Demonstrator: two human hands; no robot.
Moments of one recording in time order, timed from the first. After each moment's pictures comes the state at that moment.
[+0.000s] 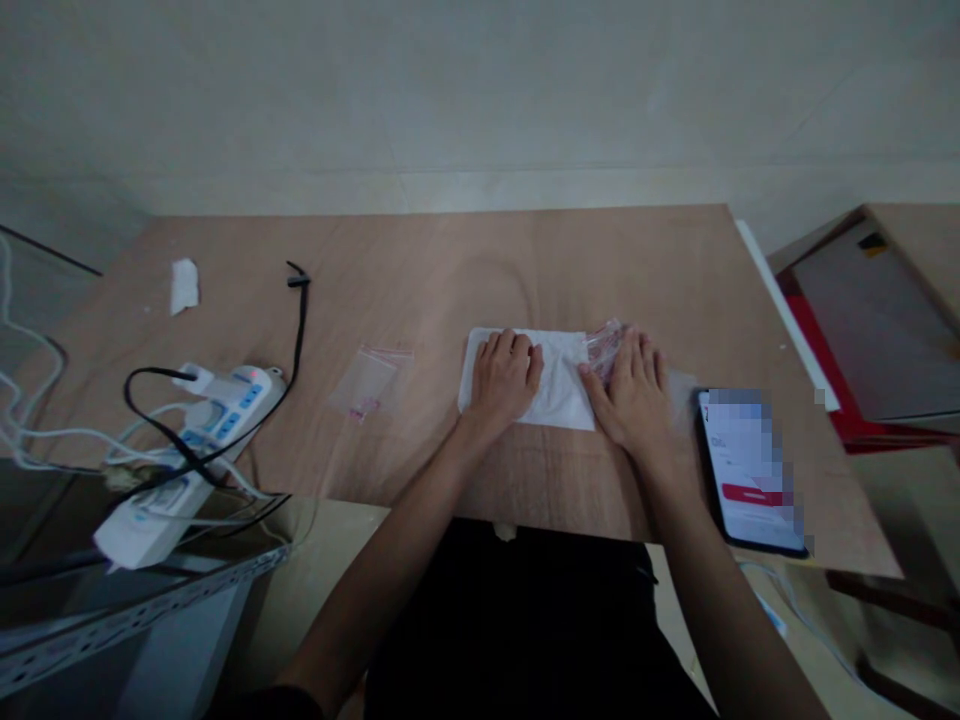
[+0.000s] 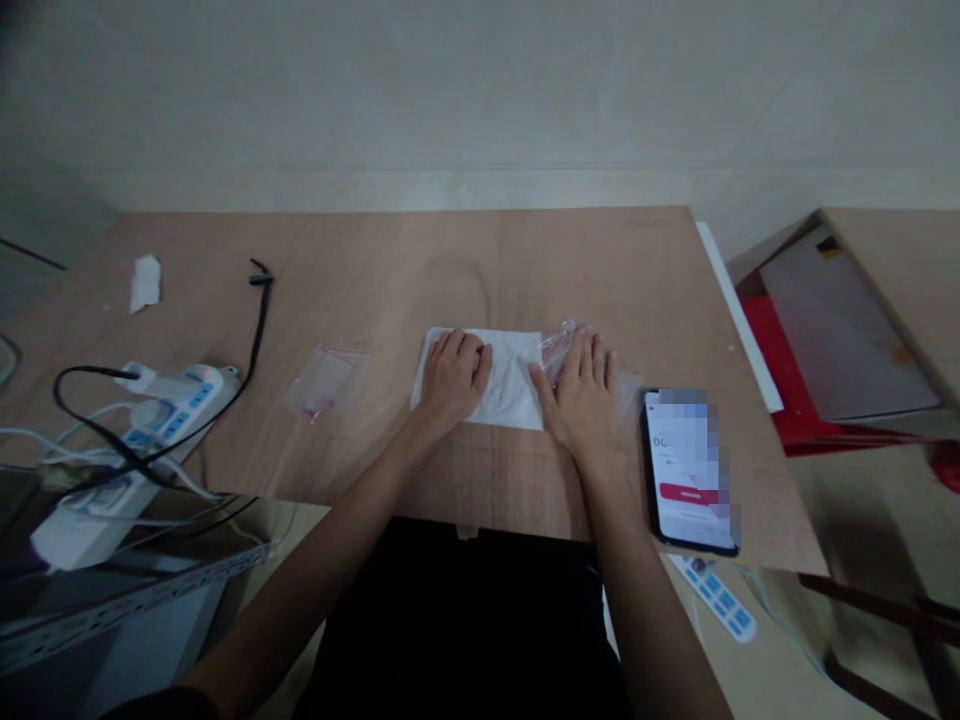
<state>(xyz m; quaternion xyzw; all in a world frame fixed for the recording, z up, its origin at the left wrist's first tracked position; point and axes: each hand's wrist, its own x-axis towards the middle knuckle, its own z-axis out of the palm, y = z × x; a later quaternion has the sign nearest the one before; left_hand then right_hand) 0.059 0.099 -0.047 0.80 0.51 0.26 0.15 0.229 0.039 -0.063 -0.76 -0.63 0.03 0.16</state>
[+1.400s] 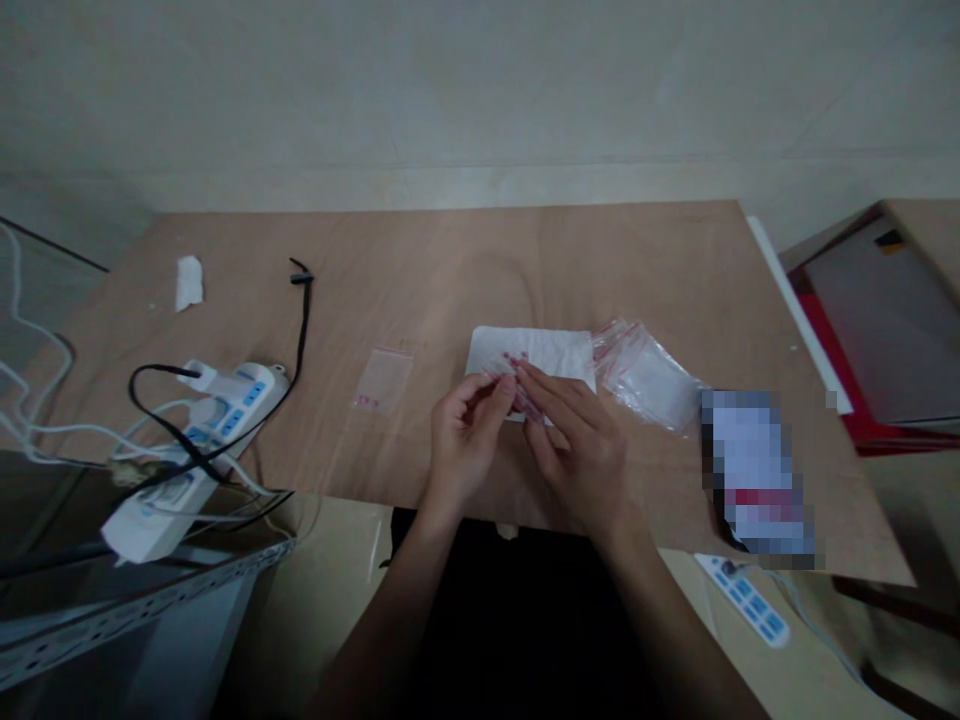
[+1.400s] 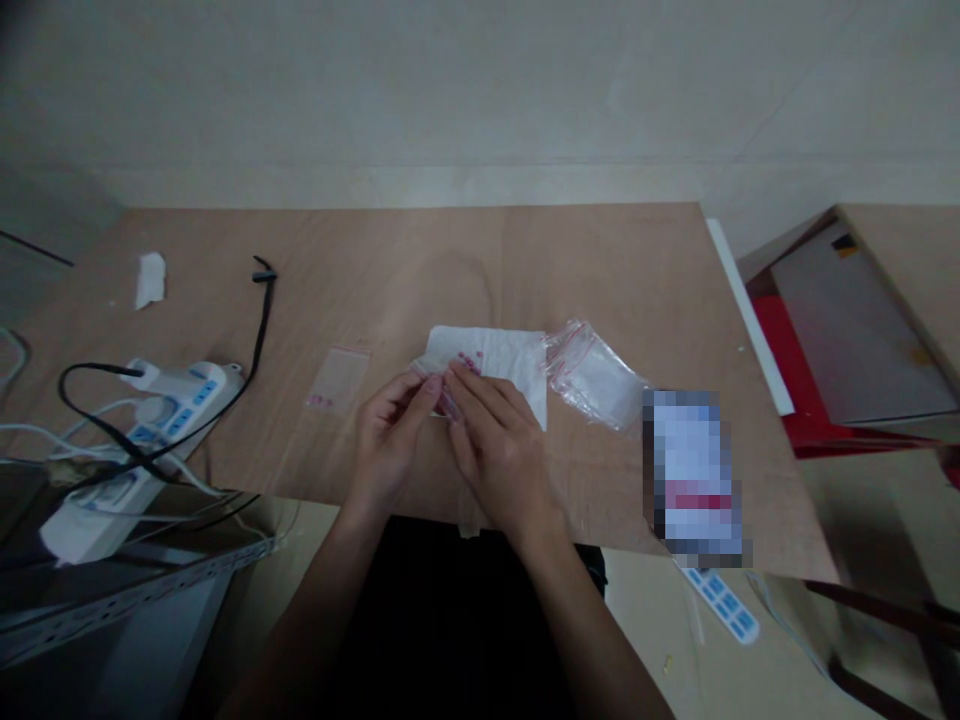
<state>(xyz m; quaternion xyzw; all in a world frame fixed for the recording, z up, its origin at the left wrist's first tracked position) 0.019 0.034 0.005 0.47 0.47 0.51 0.55 0.142 0.006 0.000 -0.50 -0.72 0.11 0.47</state>
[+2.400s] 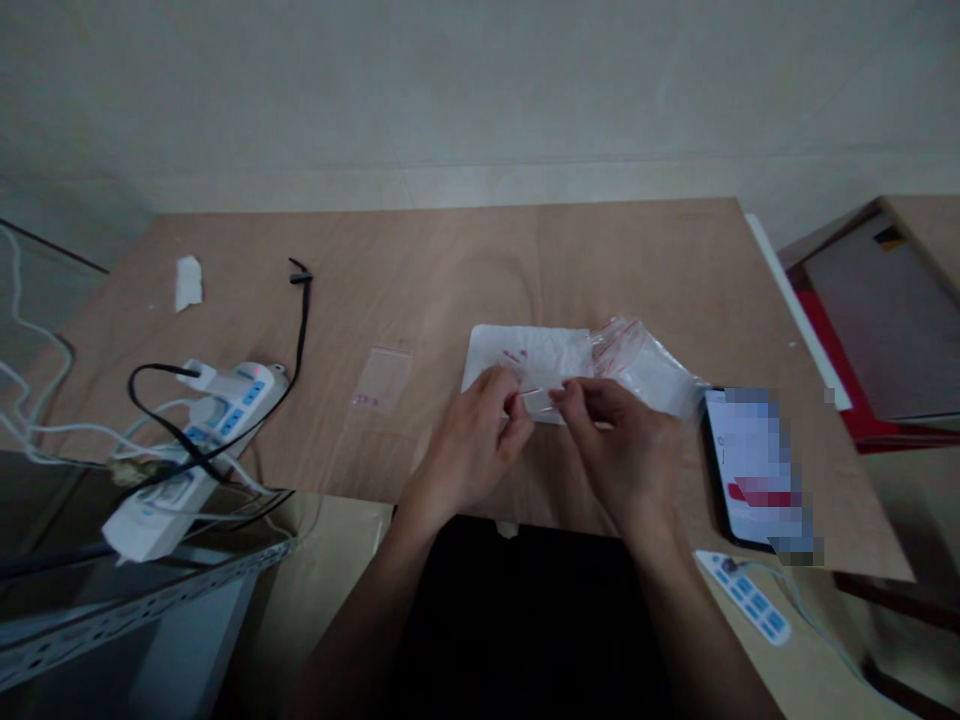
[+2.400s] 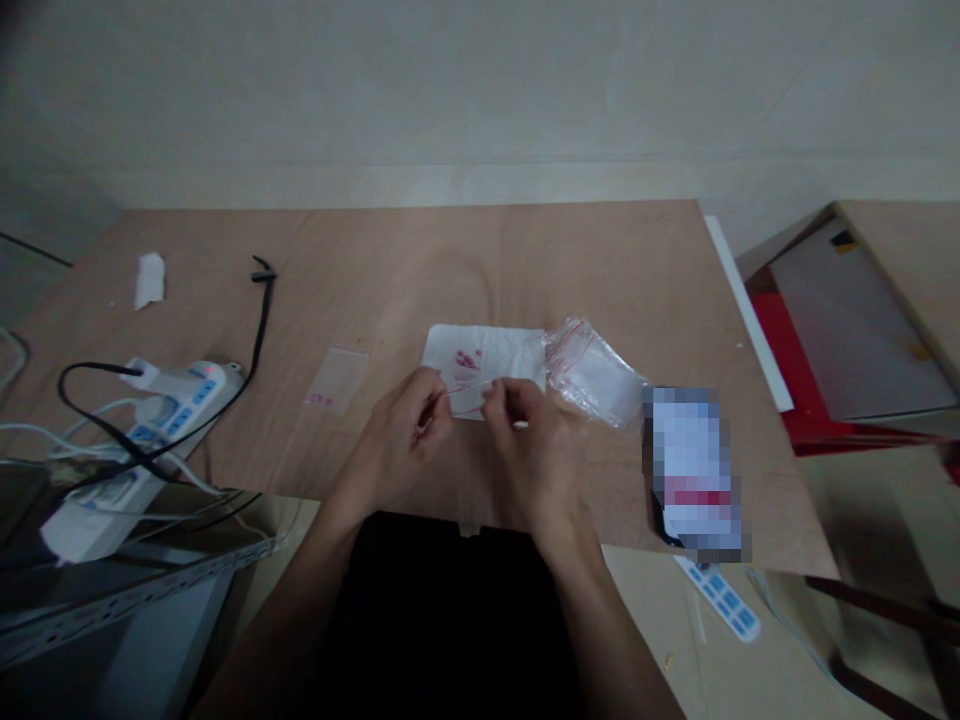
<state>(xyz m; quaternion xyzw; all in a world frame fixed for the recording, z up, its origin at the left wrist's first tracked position) 0.007 0.038 0.019 0.79 0.43 0.29 0.34 0.151 0.000 0.024 -0.69 -0.57 0.15 0.43</state>
